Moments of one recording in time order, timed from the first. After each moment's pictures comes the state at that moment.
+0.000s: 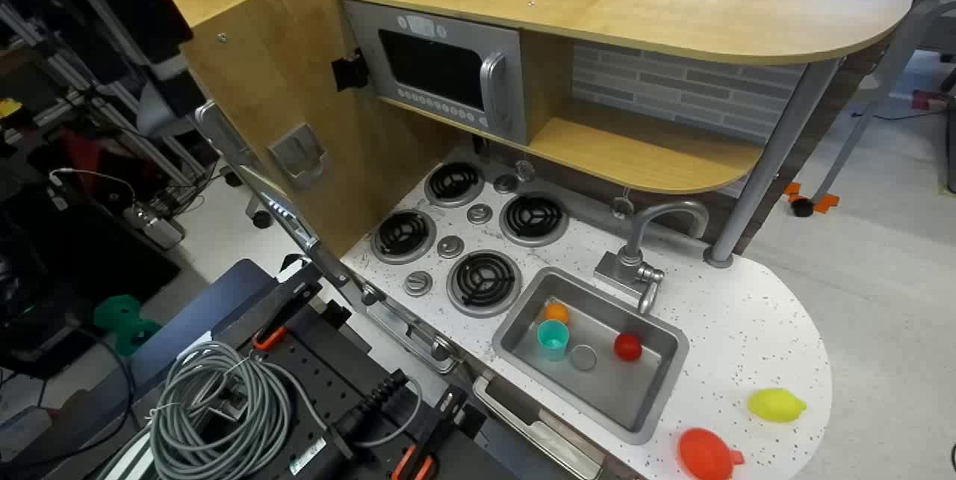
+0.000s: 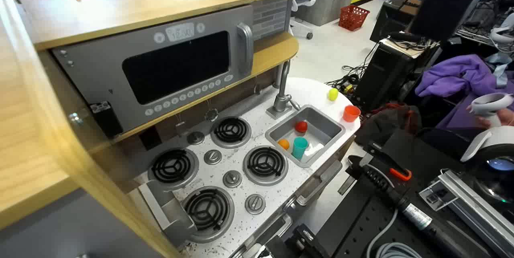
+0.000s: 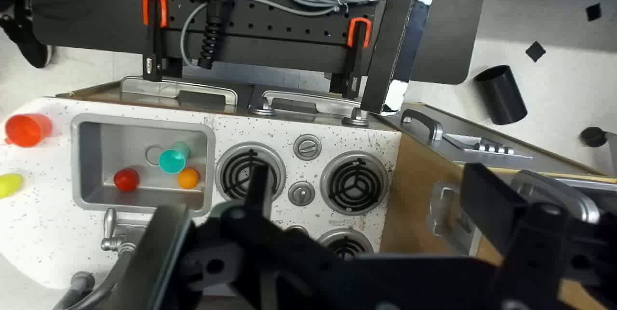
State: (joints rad) arm 0.11 -0.51 0.04 -2.47 0.09 1.87 -0.04
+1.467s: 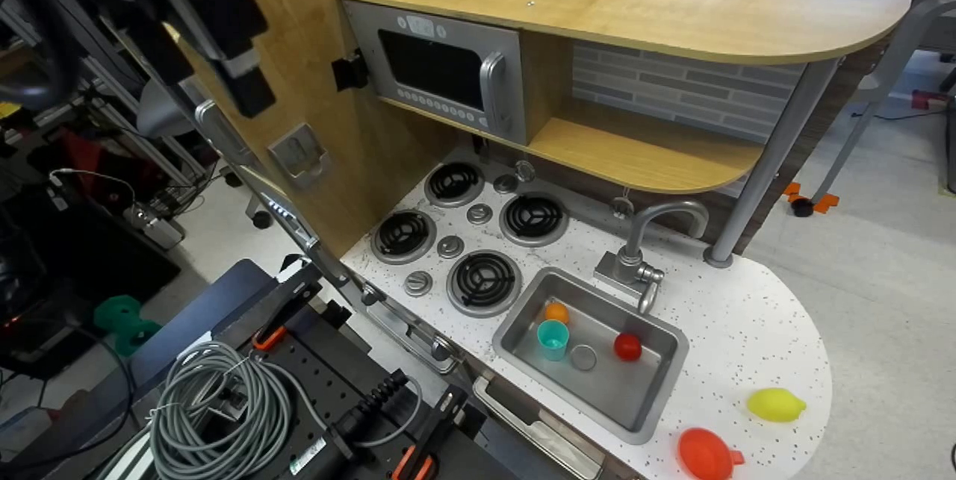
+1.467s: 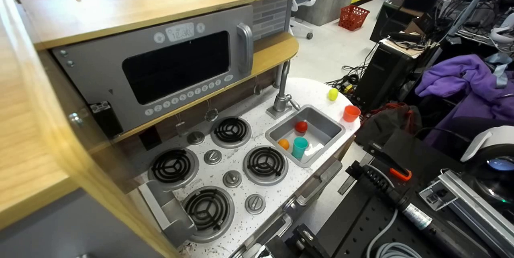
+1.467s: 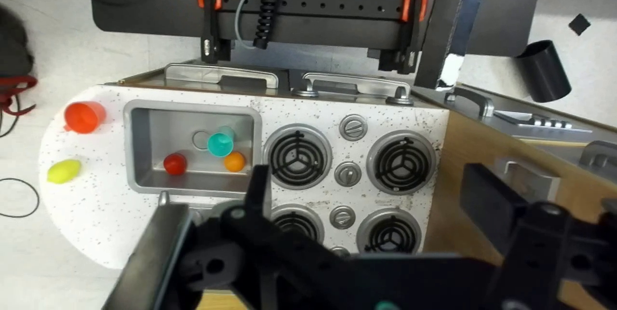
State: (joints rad) arm 0.04 -0.47 -0.01 -2.44 0.01 1.91 -0.08
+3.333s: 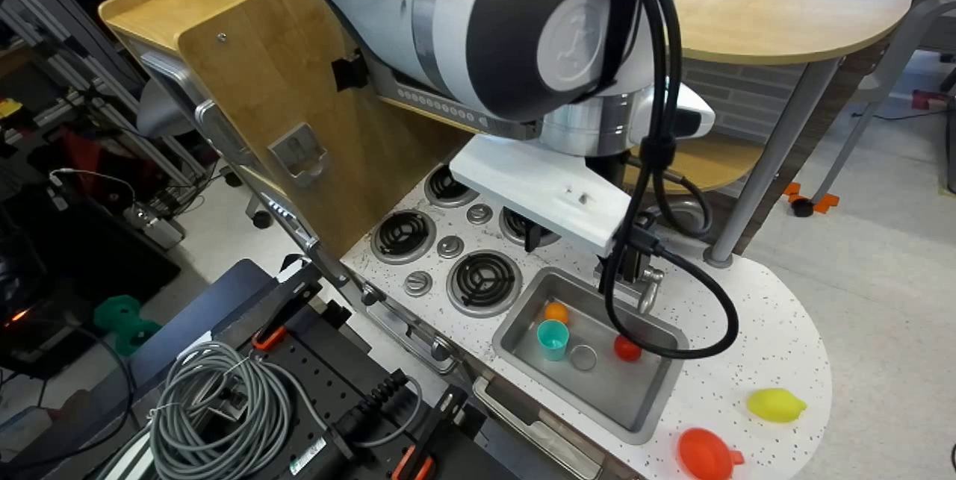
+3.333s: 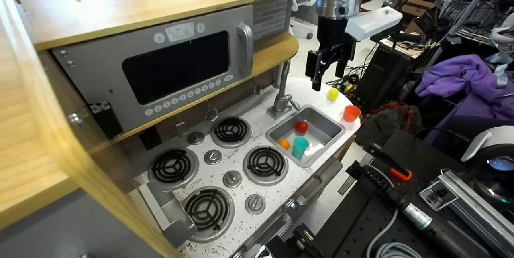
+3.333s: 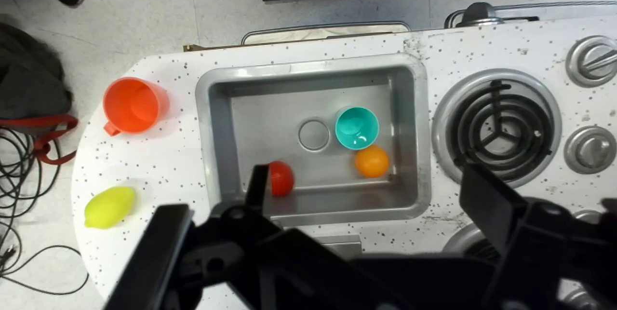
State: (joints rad) arm -0.15 0.47 -0.12 -2.02 -0.05 2.32 -0.17
